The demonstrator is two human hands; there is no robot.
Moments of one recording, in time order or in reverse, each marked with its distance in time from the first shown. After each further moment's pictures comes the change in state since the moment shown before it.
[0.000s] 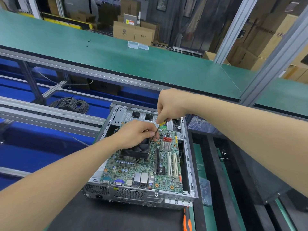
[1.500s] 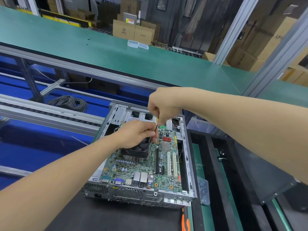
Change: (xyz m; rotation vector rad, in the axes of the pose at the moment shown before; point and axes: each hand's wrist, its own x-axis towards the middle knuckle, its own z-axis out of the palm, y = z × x) left_hand 0.000 -0.003 0.001 0.029 -0.029 0.051; right_hand 0.011 -0.023 -0.015 -0.374 -0.183 -0.129
